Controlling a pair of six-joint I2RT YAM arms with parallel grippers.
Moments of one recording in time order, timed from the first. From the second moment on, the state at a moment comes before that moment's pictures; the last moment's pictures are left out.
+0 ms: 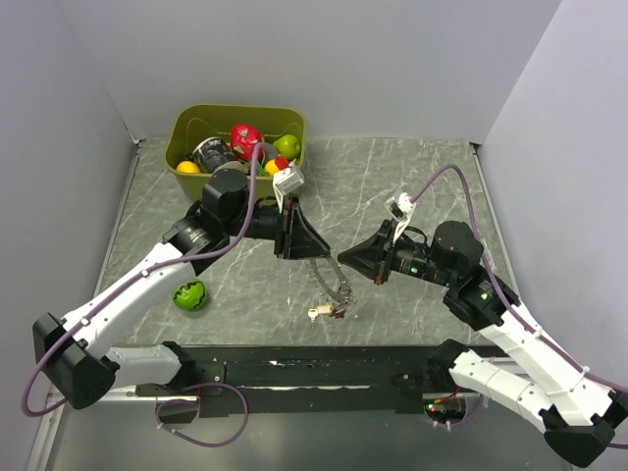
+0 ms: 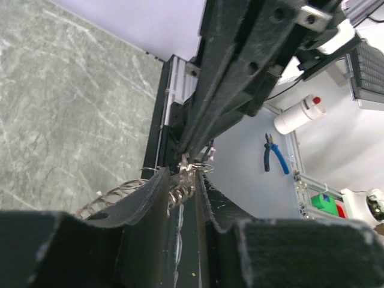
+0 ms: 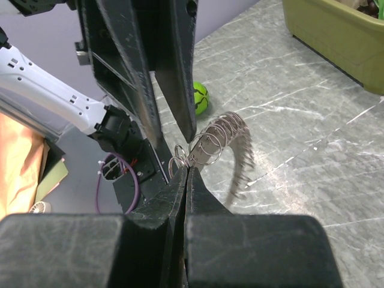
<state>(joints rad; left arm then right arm) -0.69 1.21 1.17 -0.13 0.91 -0.42 0.68 0.75 0.89 -0.24 -0.46 0.33</state>
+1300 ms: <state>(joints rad) -0.75 1.26 1.20 -0.20 0.85 -0.34 0.67 0.73 0.87 -0.24 -0.47 0.33</state>
